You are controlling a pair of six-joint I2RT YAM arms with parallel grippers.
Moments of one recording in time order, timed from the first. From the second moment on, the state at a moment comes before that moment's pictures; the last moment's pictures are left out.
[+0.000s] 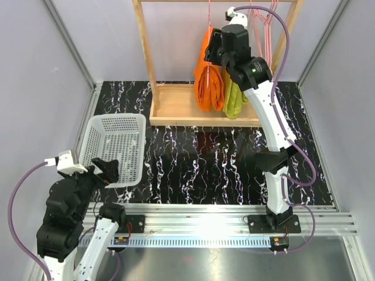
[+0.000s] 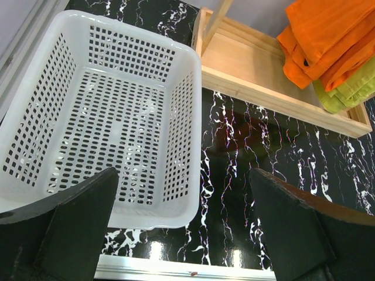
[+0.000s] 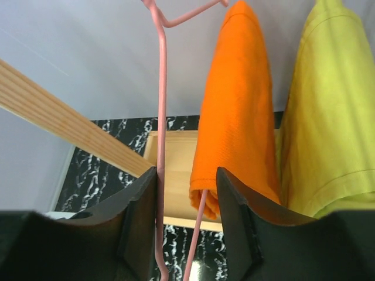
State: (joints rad) left arm -0.21 0.22 0.97 -1.00 -0.17 -0.41; right arm 0.54 2.10 2.72 -0.86 0.32 0.41
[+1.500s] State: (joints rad) left arm -0.19 0.20 0.98 -1.06 -0.11 -0.39; right arm 0.52 2.08 2.61 -0.69 0.24 0.15
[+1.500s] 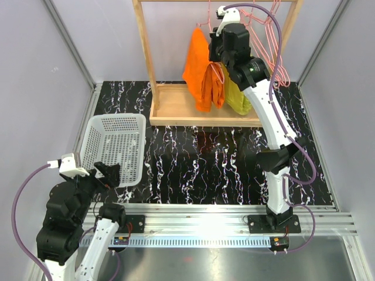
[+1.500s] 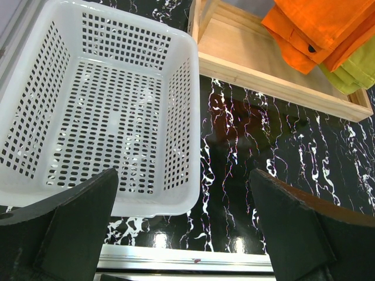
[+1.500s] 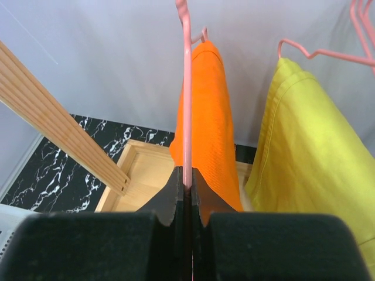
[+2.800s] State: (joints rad) left arm -0.18 0.20 0.98 -1.06 -0.10 -0.39; right arm 0.52 1.79 2.31 -0.58 0.17 0.21
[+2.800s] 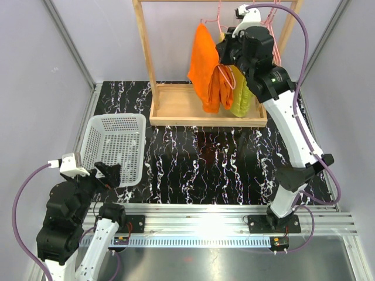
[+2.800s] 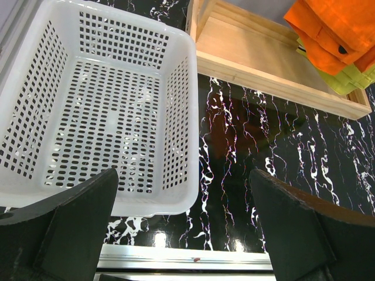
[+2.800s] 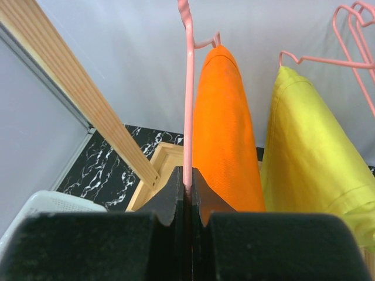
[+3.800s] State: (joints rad) left arm -0.32 0.81 1.26 -0.87 0.20 -0.34; right arm 0.60 1.27 1.69 -0.52 0.06 0.36
